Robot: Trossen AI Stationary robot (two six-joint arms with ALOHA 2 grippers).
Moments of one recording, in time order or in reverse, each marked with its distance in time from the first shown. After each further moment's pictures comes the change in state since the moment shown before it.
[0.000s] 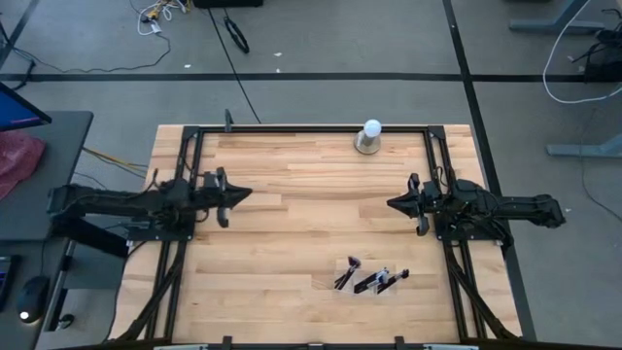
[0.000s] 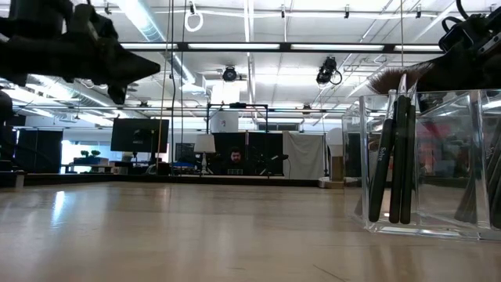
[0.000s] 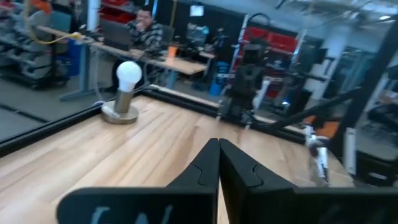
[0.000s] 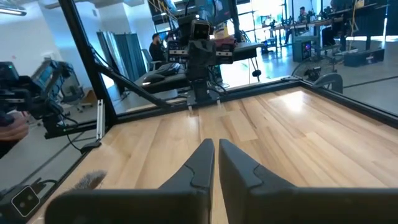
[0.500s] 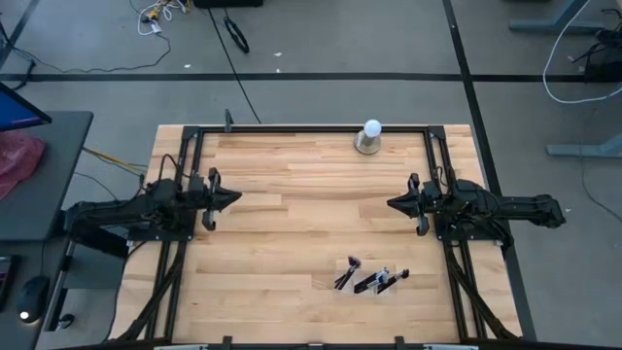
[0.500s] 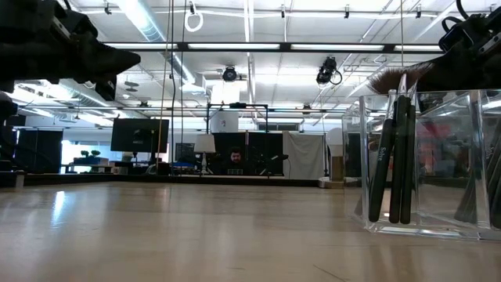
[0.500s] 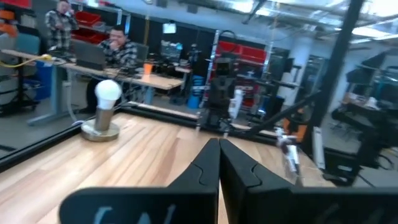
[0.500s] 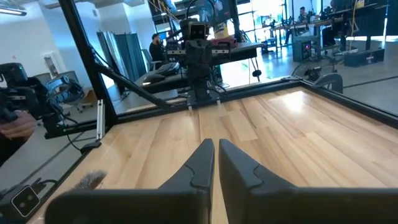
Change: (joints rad) left arm 0.095 -0.436 -0.061 -0.294 0.203 0.035; right arm 0.000 0.000 0.000 0.000 0.000 0.000
